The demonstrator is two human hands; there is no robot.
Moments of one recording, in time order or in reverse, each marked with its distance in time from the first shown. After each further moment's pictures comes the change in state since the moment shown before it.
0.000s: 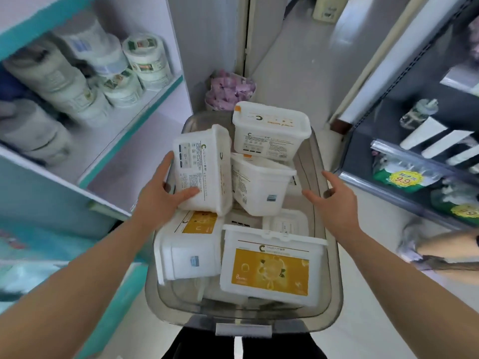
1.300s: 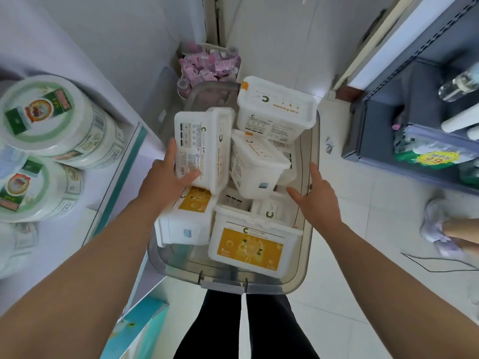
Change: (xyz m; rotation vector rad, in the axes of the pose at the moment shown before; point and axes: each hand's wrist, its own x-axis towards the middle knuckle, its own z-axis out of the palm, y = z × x) left_hand 0.363 -0.024 0.035 0.406 -0.320 0.047; right_hand 0.219 -0.012 0.176 -0.288 -0.138 0.220
